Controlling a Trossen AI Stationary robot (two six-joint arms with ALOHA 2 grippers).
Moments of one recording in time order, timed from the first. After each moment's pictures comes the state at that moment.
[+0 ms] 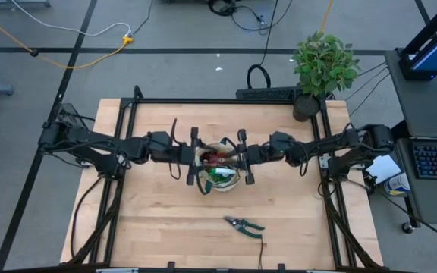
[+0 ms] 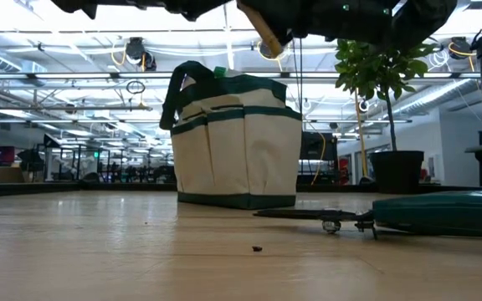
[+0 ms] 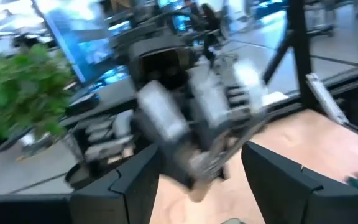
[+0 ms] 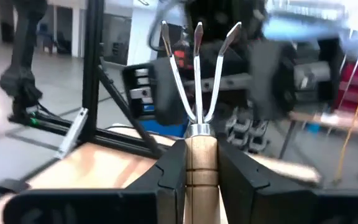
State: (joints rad) left arm -0.05 1.31 0.79 0.50 0.04 0.36; right arm -0.03 1.50 0.74 0.88 -0.22 -0.14
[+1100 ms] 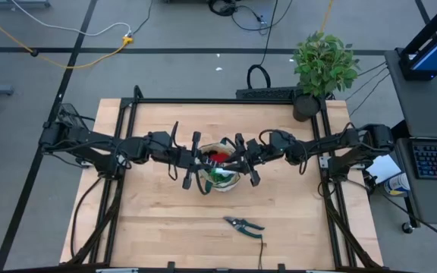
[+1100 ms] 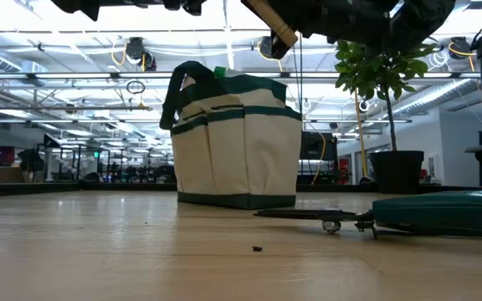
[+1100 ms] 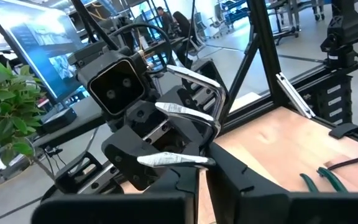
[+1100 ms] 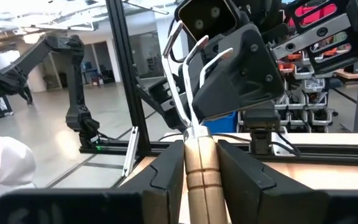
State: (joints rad) left arm -0.05 1.31 0.79 0.49 0.16 0.41; right arm -0.05 1.50 0.74 0.87 -0.37 0.17
